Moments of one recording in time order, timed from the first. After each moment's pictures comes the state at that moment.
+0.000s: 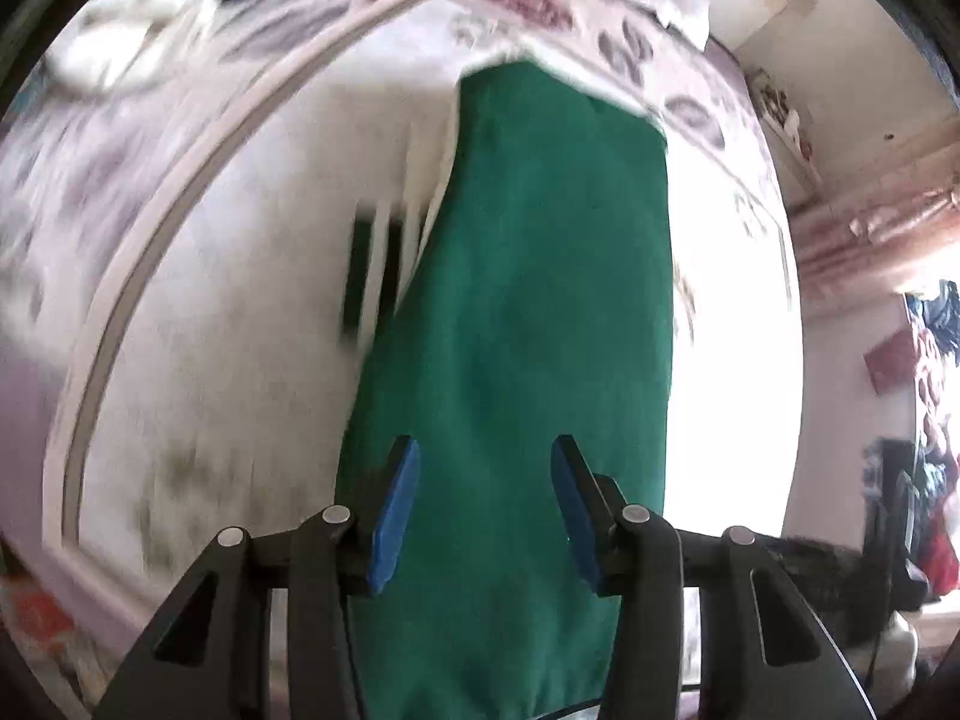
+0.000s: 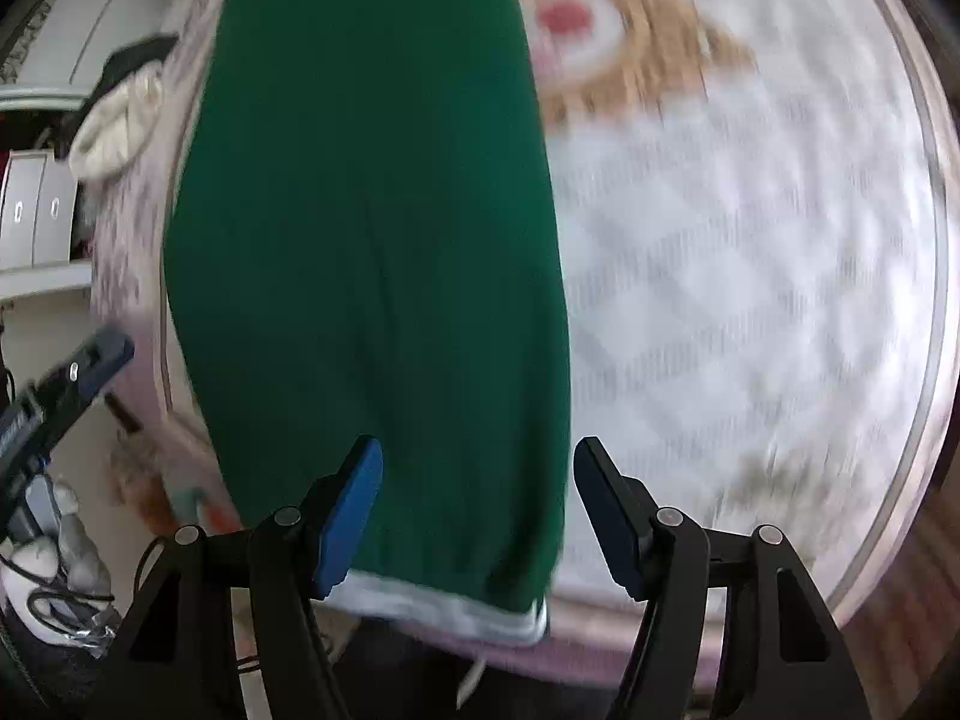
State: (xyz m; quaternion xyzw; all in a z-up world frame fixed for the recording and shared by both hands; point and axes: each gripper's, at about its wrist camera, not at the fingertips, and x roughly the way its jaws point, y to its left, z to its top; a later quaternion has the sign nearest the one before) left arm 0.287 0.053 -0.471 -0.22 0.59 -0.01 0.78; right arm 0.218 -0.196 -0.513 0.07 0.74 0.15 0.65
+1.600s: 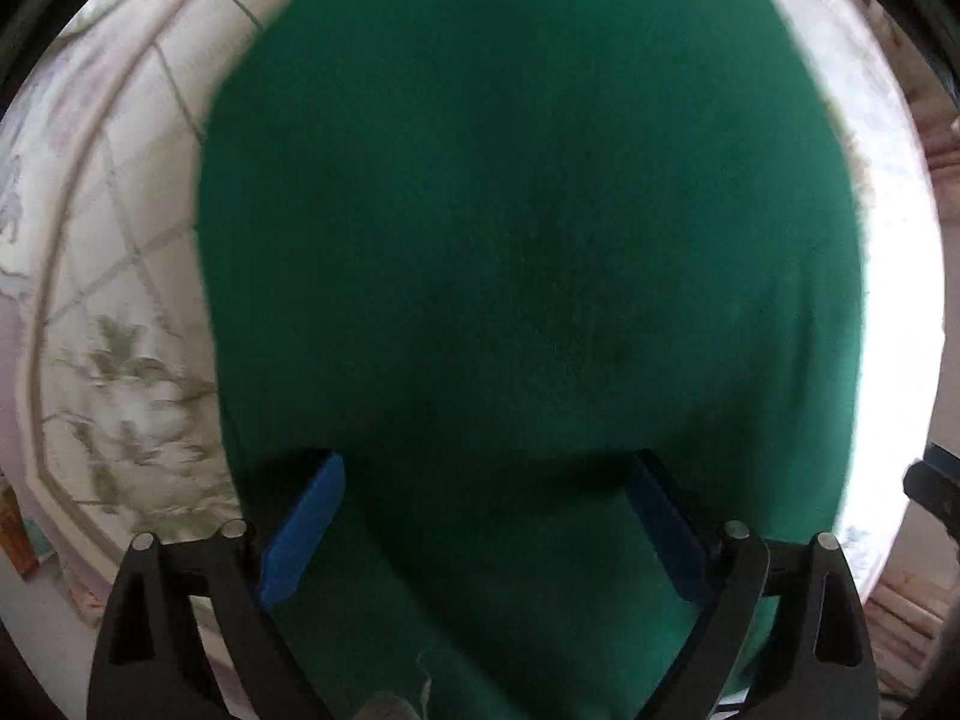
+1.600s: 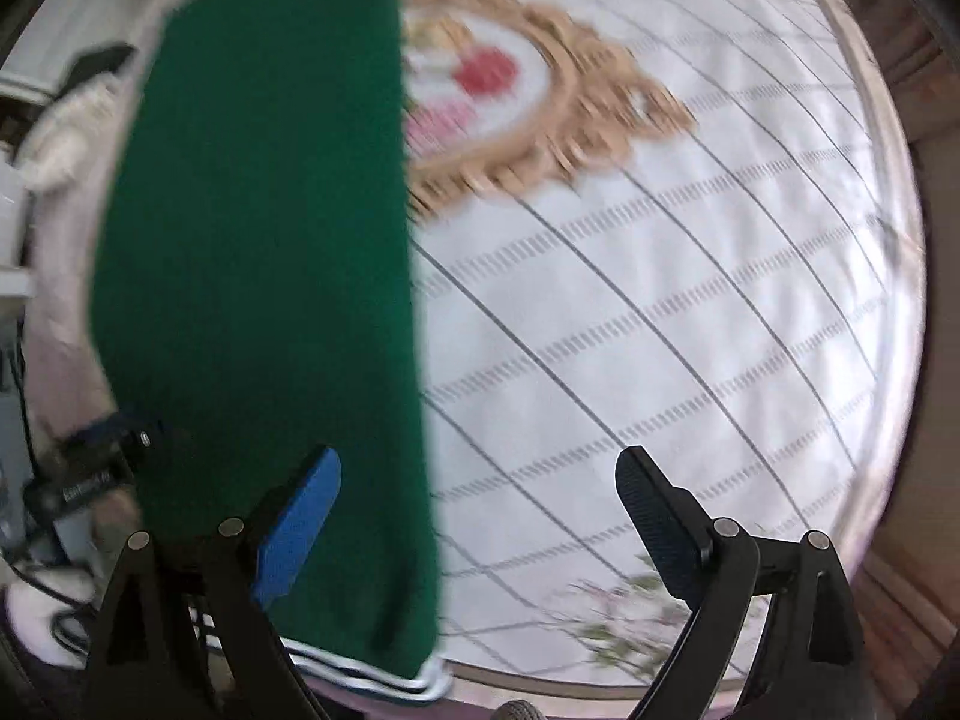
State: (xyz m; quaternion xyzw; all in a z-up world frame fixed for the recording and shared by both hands) left arm 0.258 -0.024 -0.610 -0.12 0.72 0.06 0.68; right arm 0.266 -0.227 -0.565 -0.03 0.74 0.08 0.66
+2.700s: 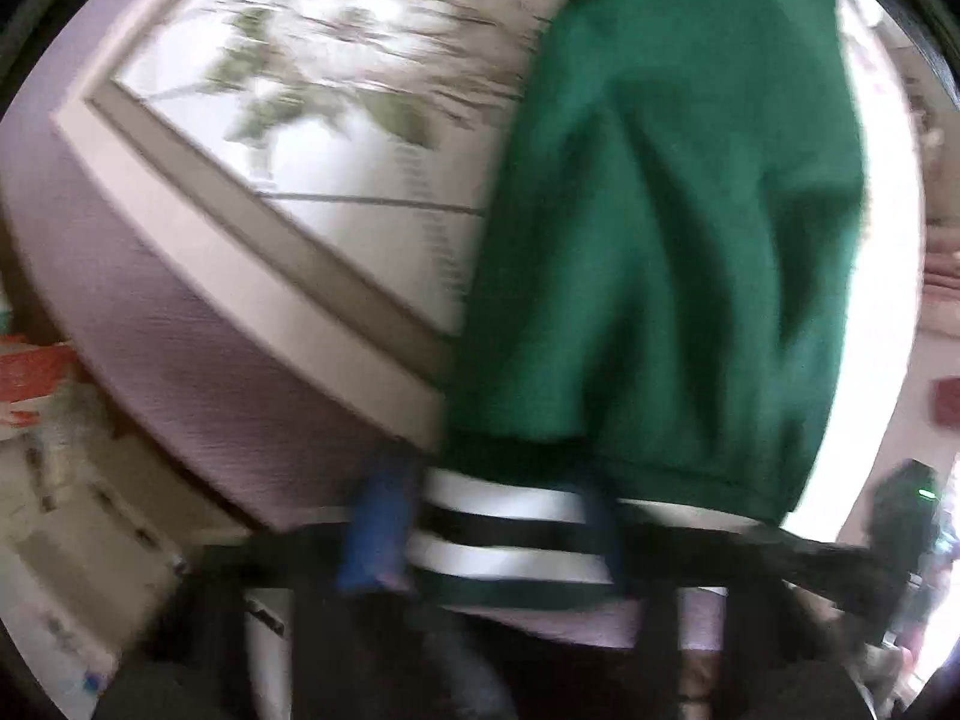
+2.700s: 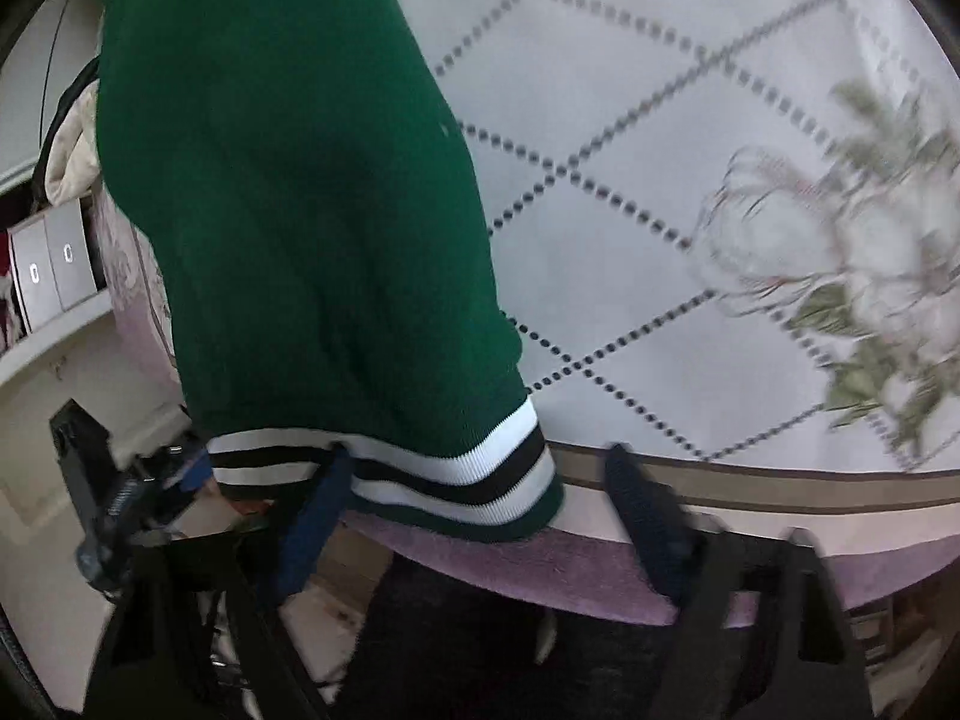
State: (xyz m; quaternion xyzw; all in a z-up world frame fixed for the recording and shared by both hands) left arm 0.101 0.024 -0.570 -0.30 0.70 0.11 0.64; right arm 0.088 -0.279 -0.642 0.22 0.83 0.13 0.50
